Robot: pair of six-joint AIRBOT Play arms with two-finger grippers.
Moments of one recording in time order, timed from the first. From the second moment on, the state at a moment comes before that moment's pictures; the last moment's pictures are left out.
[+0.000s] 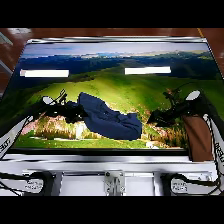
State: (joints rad) left arm -0.12 -1.58 0.95 0.76 -0.88 -1.56; right arm -0.14 -1.48 1.00 -0.96 1.38 1.22
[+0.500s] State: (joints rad) left arm -0.12 -1.59 0.98 0.75 -0.86 -1.51; right arm 0.05 -1.54 0.89 -0.77 1.23 1.15
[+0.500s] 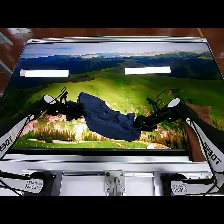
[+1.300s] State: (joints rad) left arm -0.12 -0.96 1.45 0.96 -0.95 -1.44; right arm -0.03 -0.93 1.21 -0.77 1.22 1.09
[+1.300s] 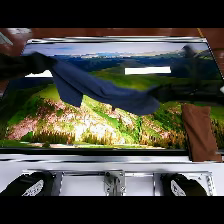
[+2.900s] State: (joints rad) left arm -0.10 -1.38 1.05 0.89 -0.76 -1.54; right arm -0.02 -1.47 1.02 -0.90 0.85 1.53
